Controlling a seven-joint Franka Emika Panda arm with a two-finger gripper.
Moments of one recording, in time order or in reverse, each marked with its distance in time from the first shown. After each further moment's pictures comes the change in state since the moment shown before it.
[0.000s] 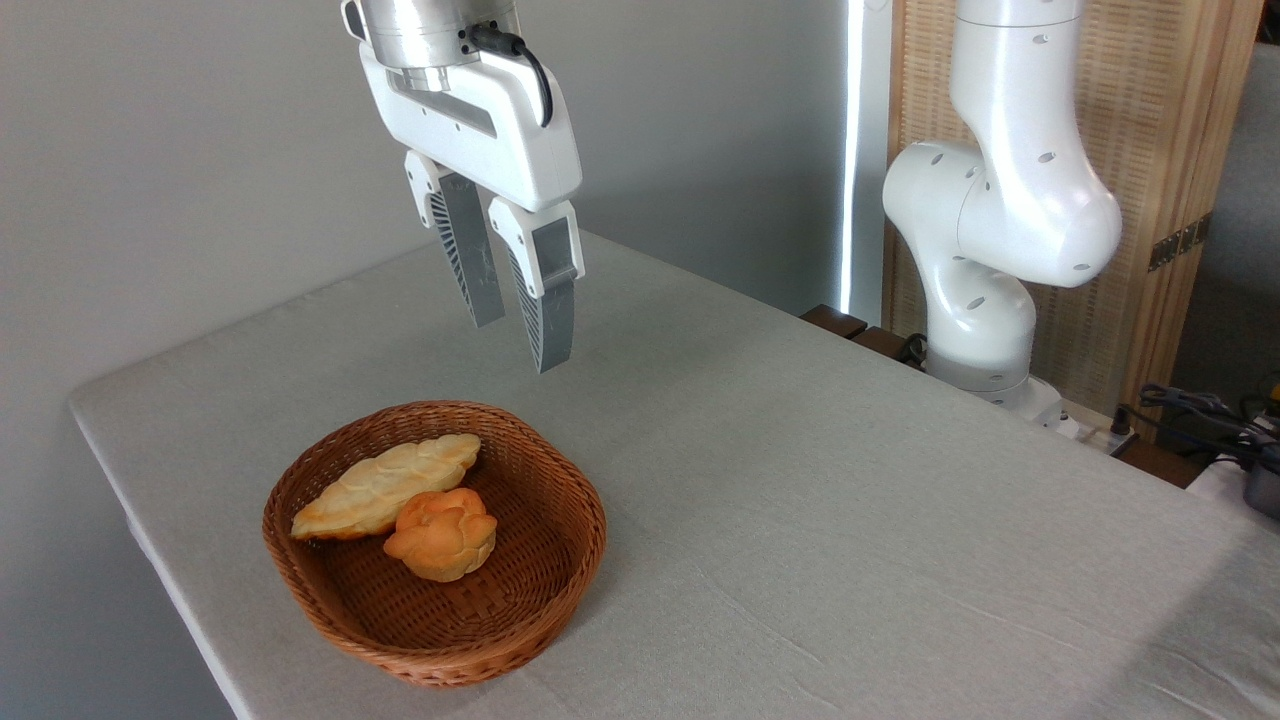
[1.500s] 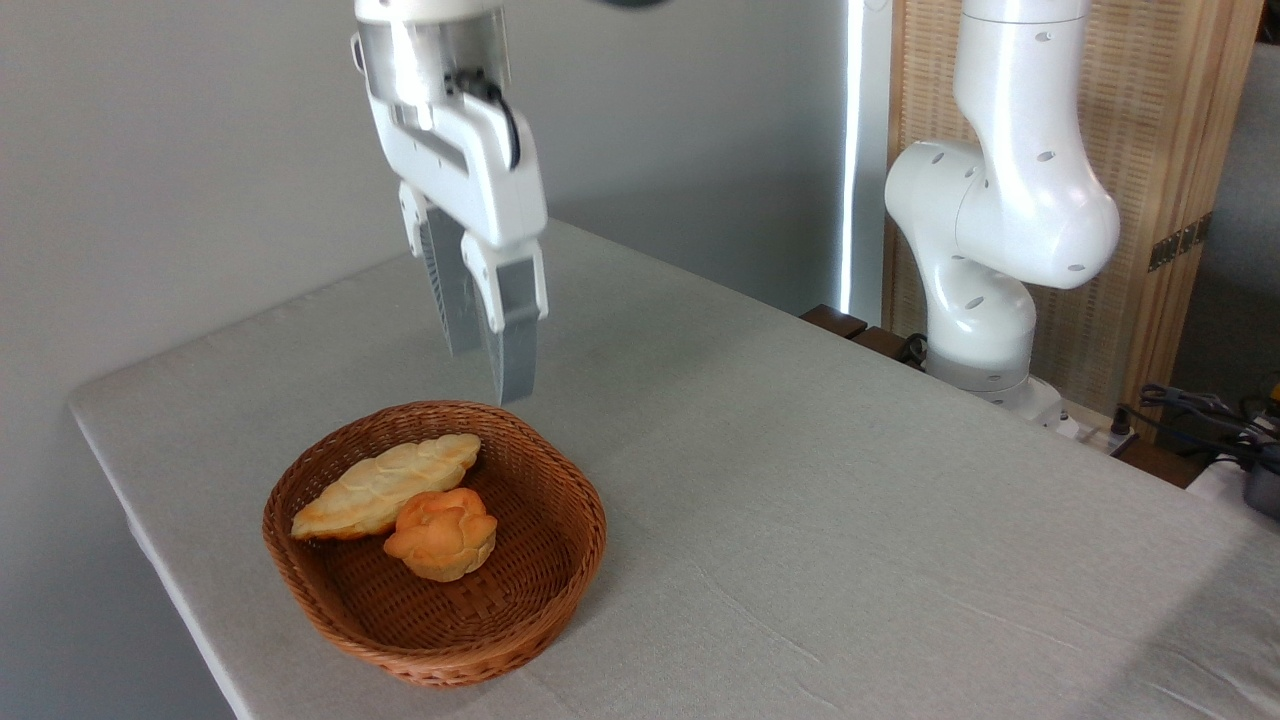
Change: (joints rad) arm -0.046 -0.032 0.005 -0.107 0.005 0.154 0.033
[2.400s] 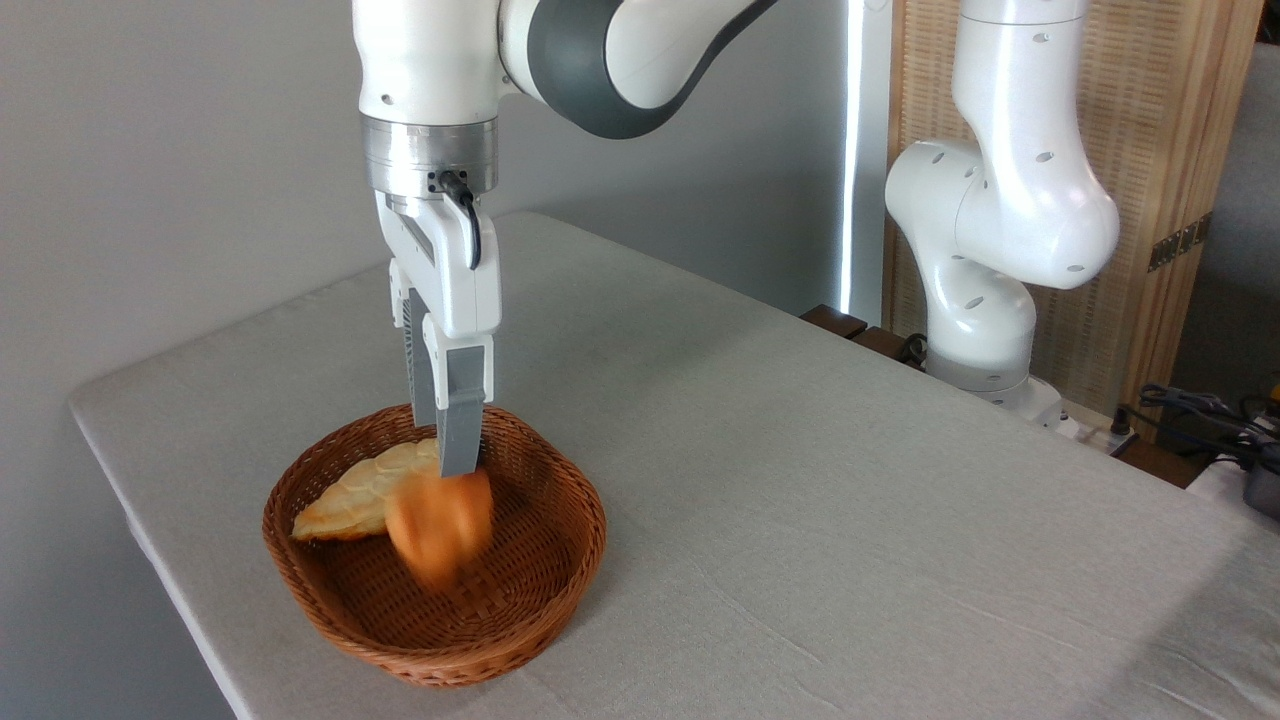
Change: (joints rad) arm -0.008 0.006 -0.025 -0.212 0.007 0.372 0.101
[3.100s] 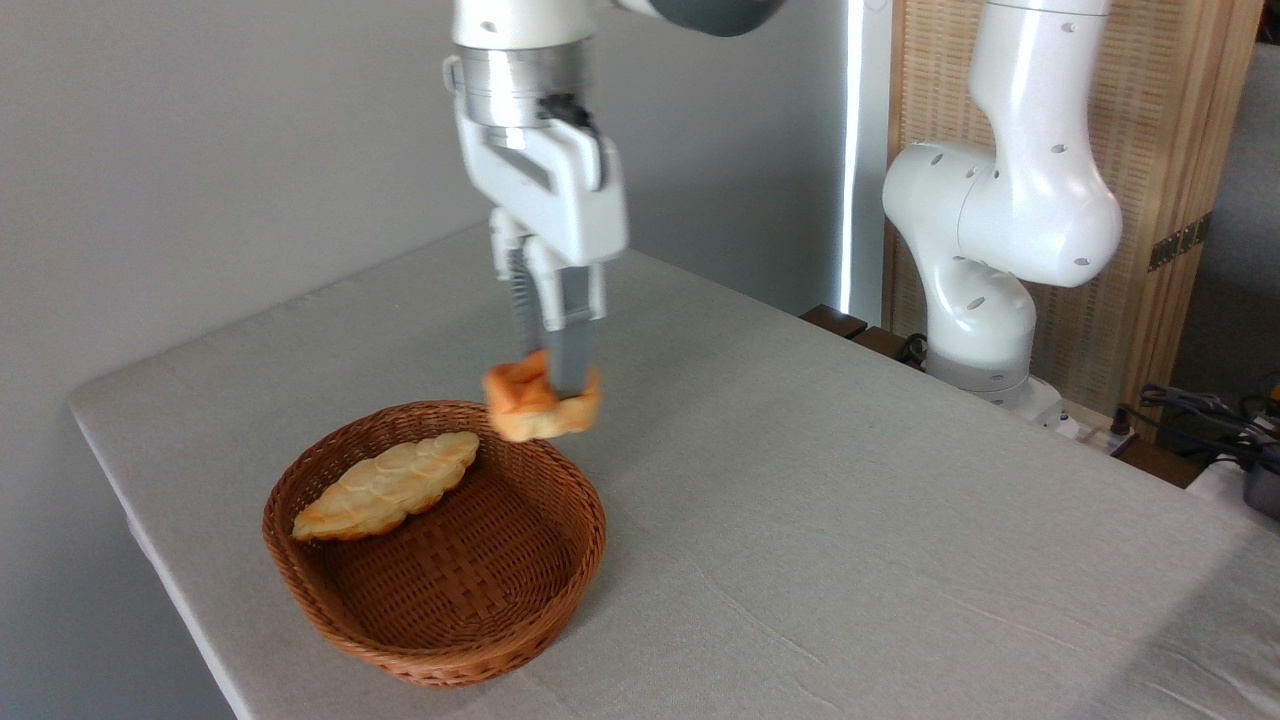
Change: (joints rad) arm 0.056 -0.146 -0.005 -0.045 0.001 -0.185 0.001
